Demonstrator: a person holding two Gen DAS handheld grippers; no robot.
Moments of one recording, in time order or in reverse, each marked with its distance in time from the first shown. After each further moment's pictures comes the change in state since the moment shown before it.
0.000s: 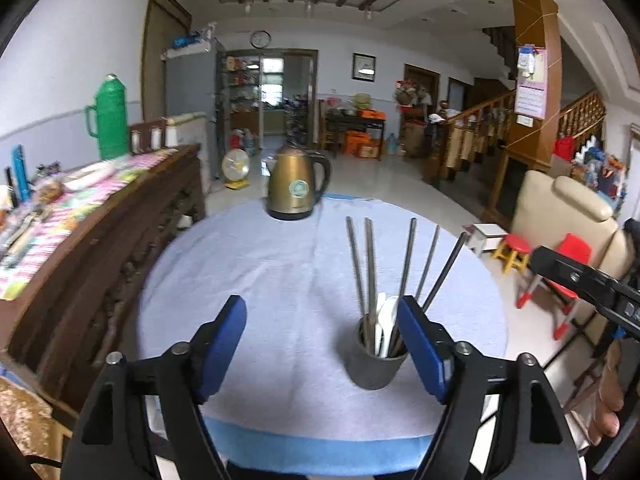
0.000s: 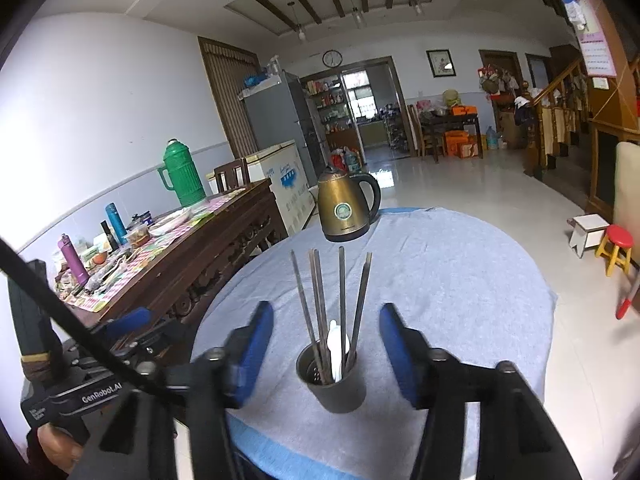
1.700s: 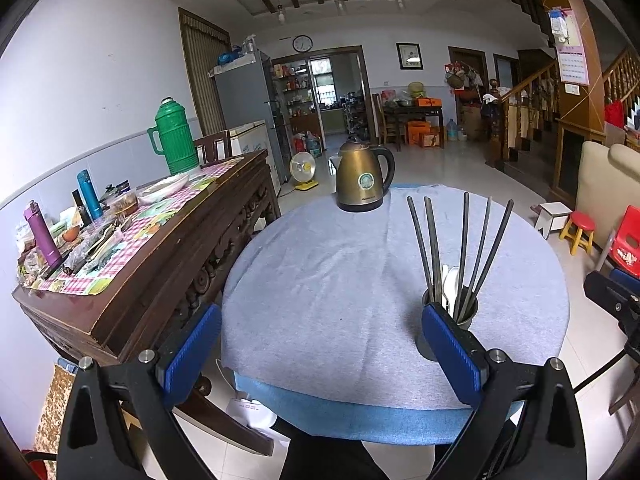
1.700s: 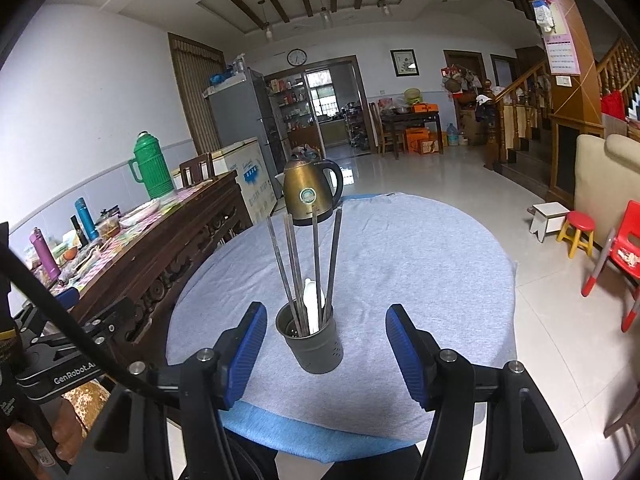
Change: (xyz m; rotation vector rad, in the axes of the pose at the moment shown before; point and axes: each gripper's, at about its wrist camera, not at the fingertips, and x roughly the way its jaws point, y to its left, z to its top) left arm -0.032 -0.010 -0.022 0.074 0.017 0.274; right arm -0.034 0.015 -0.045 0.031 0.014 -0.156
